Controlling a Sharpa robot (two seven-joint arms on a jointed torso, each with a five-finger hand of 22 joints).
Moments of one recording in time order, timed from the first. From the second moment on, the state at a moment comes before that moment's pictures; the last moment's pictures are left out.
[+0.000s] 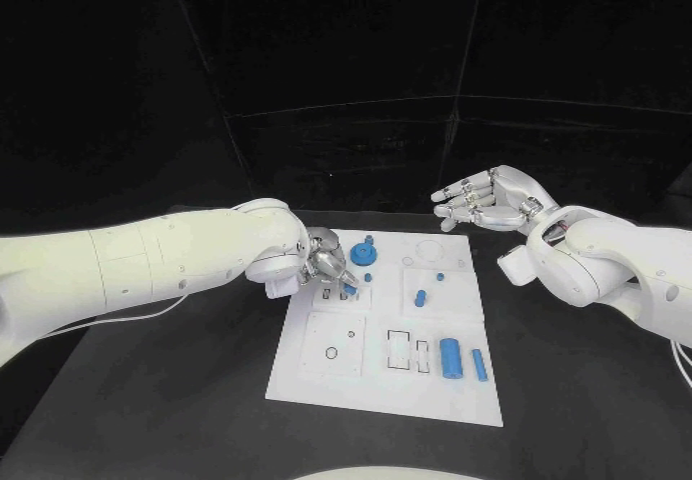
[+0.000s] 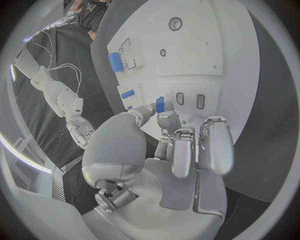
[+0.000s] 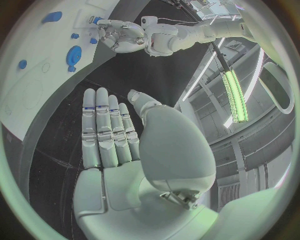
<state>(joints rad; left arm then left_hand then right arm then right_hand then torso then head) 1.37 -0.68 -0.21 1.38 -0.82 0.08 -0.48 1.13 -0.07 0.52 0.10 0.23 0.89 0.06 0.63 0.57 1.30 -0.02 1.03 0.95 1.47 -0.09 1.57 1.31 0.08 1.47 0.02 1.37 1.27 1.36 -0.79 -0.16 1.45 -0.51 -0.31 0.29 1.38 -0.15 0.31 0.09 0.25 1.03 0.19 0.07 0.07 1.25 0.12 0.07 0.07 1.32 0.05 0.10 0.20 0.18 1.02 0.15 0.48 0.30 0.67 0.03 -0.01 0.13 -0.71</state>
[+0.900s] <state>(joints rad) 1.31 -0.73 -0.21 1.46 -0.97 -0.15 -0.45 1.11 -0.10 0.56 0.08 0.24 0.89 0.06 0.64 0.58 1.31 -0.03 1.03 0.94 1.47 -0.09 1.57 1.31 0.08 1.47 0.02 1.39 1.29 1.36 -0.79 -0.16 1.44 -0.51 -0.31 0.29 1.38 -0.14 0.31 0.09 0.25 1.03 0.19 0.07 0.07 1.25 0.11 0.07 0.07 1.32 0.05 0.10 0.20 0.18 1.01 0.16 0.48 0.30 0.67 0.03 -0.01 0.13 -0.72</state>
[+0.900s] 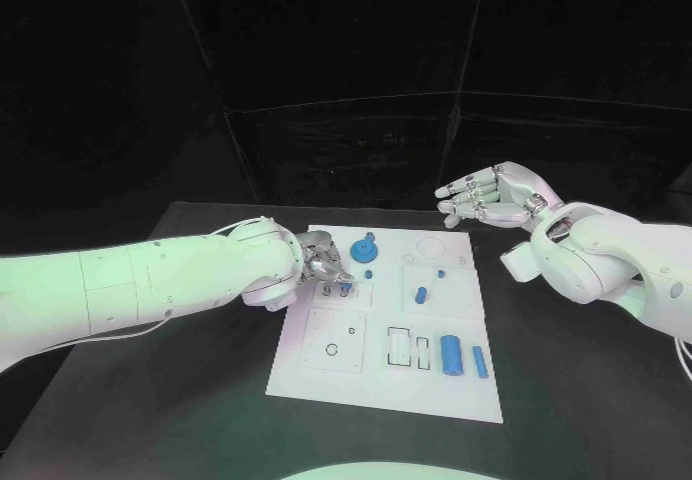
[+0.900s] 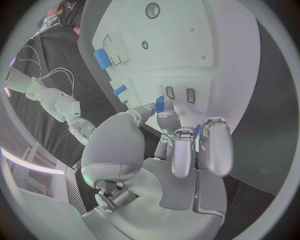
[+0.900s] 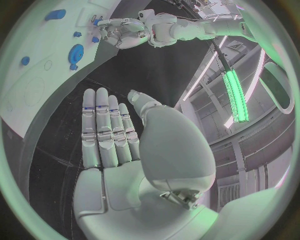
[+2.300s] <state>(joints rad) 1.31 -0.71 -0.21 1.44 -0.99 -0.06 -0.52 1.10 -0.11 0.57 0.08 0.36 0.90 0.05 0.66 0.59 1.32 -0.03 1.01 0.91 1.47 -0.09 1.57 1.31 0.08 1.47 0.02 1.39 1.30 1.36 -0.79 -0.16 1.44 -0.51 -0.31 0.29 1.38 -0.14 0.31 0.09 0.25 1.03 0.19 0.07 0.07 1.25 0.12 0.07 0.07 1.32 0.05 0.09 0.20 0.18 1.01 0.16 0.48 0.30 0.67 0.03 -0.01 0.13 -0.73</state>
